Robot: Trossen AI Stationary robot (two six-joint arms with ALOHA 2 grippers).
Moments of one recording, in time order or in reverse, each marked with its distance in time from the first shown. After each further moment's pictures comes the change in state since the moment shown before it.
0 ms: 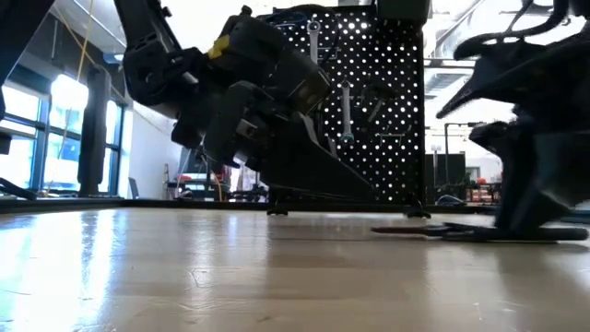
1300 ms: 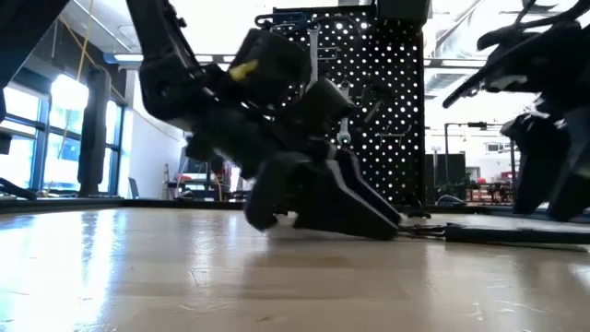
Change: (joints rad) left arm -0.012 0.096 0.092 -0.030 -0.175 0.231; right arm 0.046 -0.079 0.013 -0.168 0.008 0.279
